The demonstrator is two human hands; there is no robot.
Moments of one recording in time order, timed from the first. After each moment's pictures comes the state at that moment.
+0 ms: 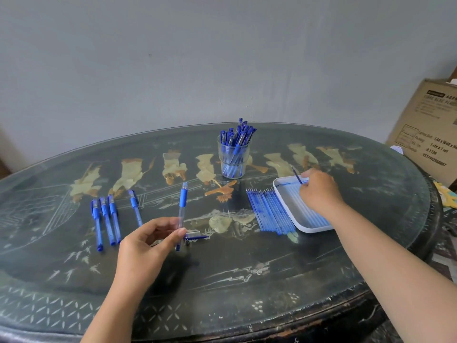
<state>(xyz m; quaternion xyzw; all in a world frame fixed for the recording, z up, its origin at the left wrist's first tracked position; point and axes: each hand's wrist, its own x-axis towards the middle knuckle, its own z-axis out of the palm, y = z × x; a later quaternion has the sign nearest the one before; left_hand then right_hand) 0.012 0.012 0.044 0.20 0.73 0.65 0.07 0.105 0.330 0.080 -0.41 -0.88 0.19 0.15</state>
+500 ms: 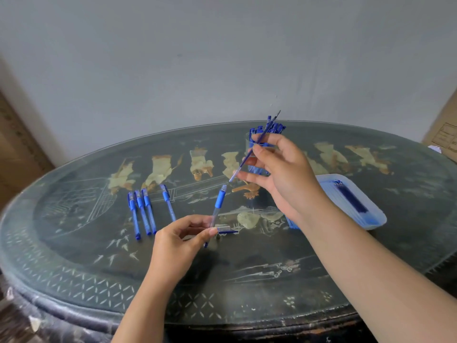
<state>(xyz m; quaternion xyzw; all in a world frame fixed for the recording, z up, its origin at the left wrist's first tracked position) 0.010 0.003 0.044 0.22 0.73 0.64 0.09 0.067 0.181 0.143 -0.11 -0.56 0.78 0.26</state>
